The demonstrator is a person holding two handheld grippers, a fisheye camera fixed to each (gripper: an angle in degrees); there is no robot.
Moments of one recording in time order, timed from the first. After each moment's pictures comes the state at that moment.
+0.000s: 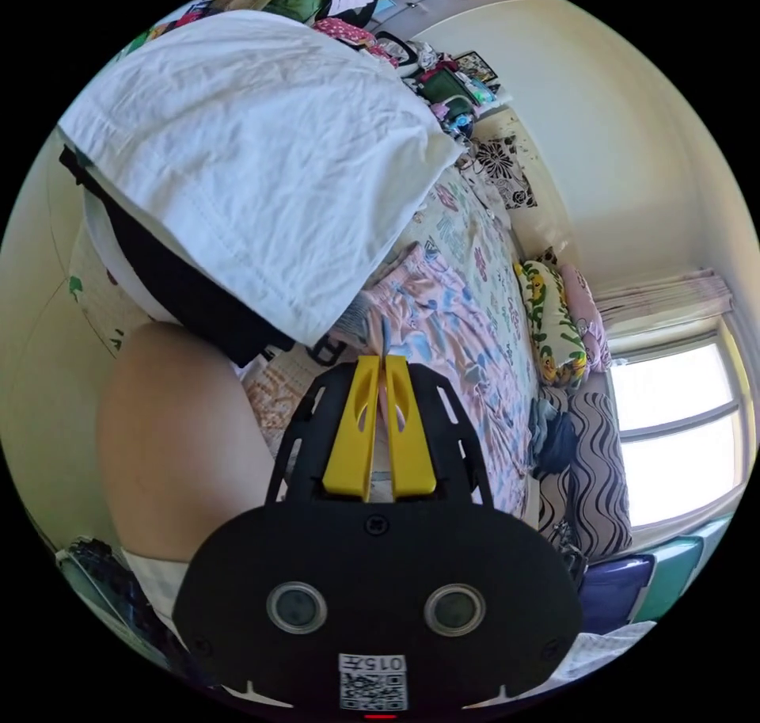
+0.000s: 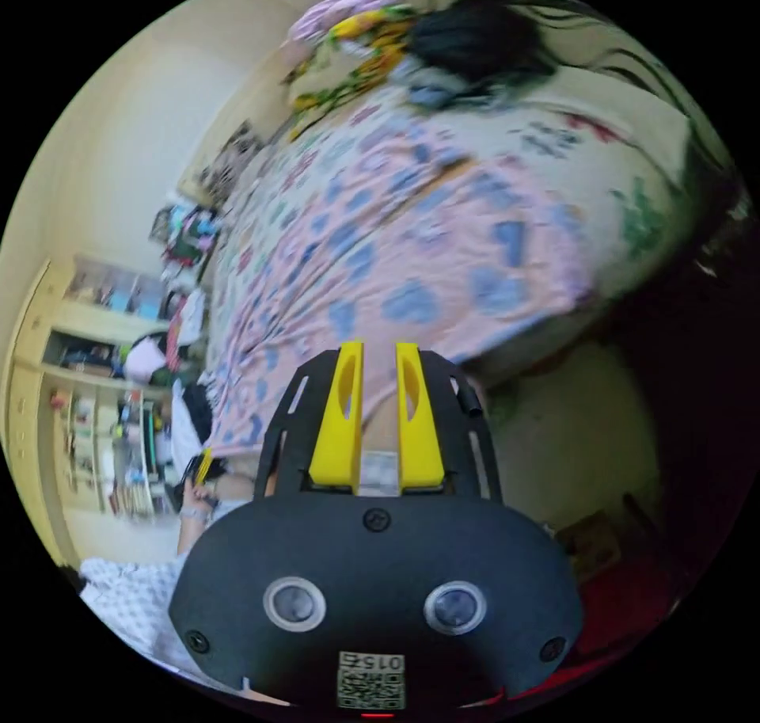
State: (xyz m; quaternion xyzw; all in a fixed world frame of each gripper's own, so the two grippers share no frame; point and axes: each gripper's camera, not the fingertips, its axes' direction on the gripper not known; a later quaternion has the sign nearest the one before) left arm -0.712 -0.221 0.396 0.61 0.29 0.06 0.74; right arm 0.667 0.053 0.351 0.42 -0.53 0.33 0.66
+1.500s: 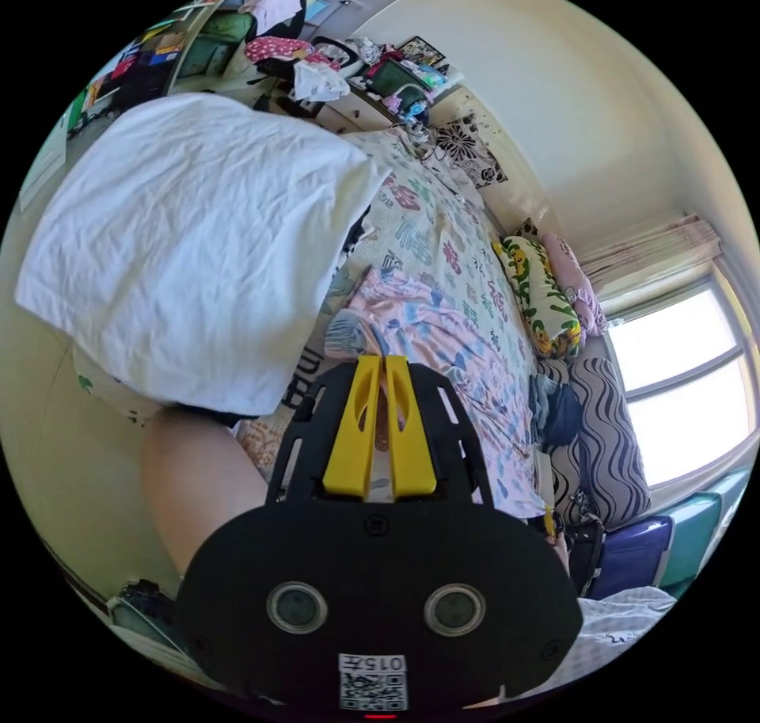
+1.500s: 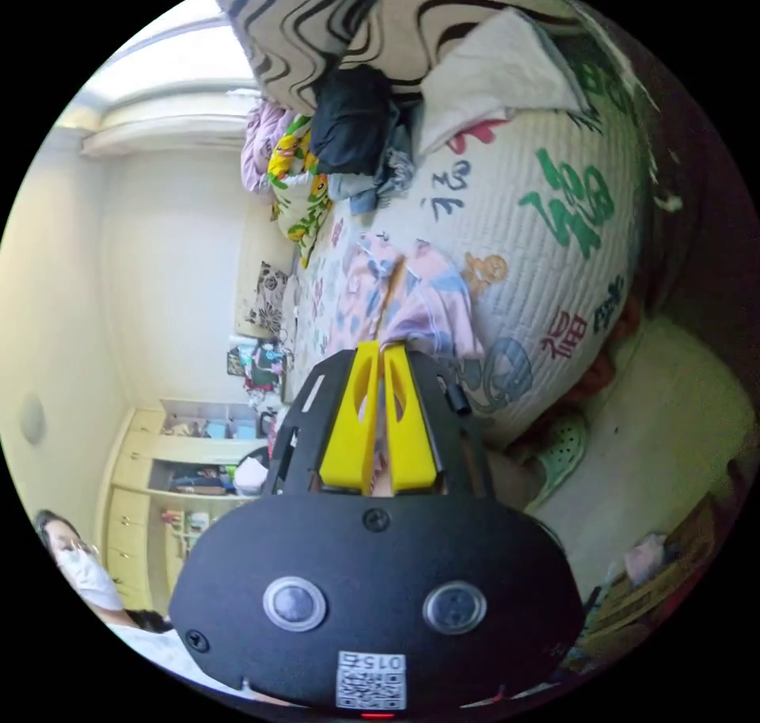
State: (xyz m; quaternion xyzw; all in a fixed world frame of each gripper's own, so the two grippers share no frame) left arm -0.652 -0.189 0.326 0.63 0.24 0.13 0.73; right arm 0.861 0.123 0.295 0.47 -0.65 0.36 0.47
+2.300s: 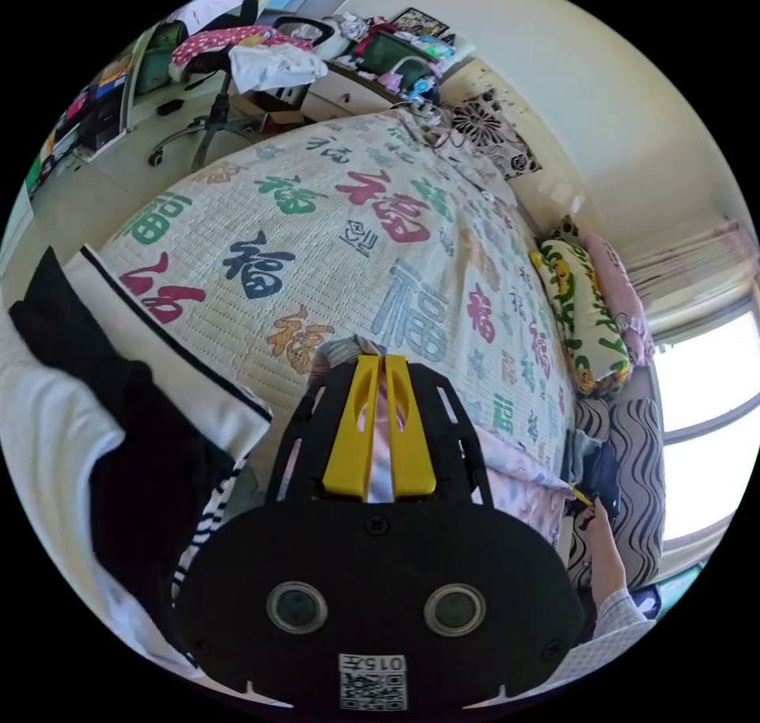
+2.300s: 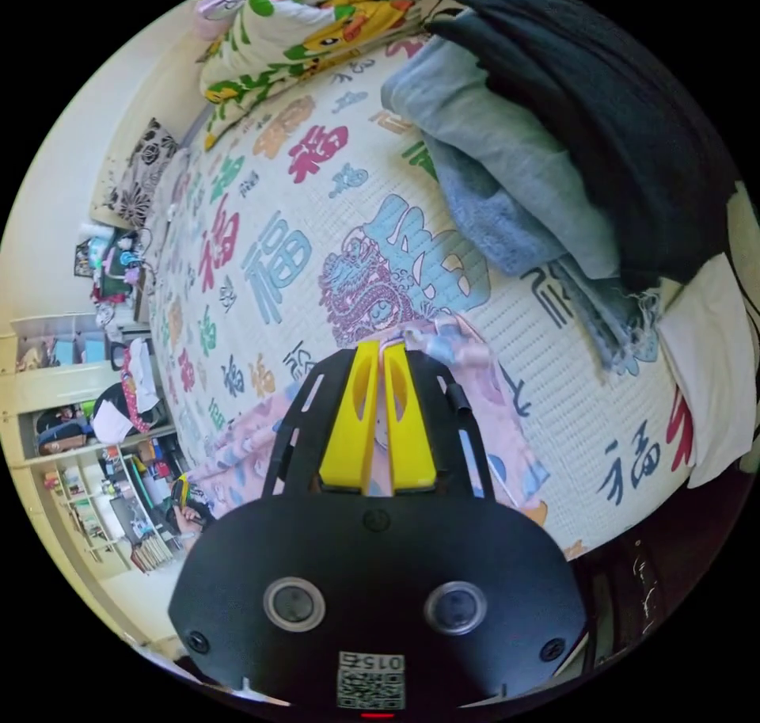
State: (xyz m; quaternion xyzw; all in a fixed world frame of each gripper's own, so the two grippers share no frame) left arm -0.522 -0.411 0.094 0.61 0.19 0.08 0.77; right arm 1.023 -0.245 -0.018 0.31 -0.51 0.30 0.75
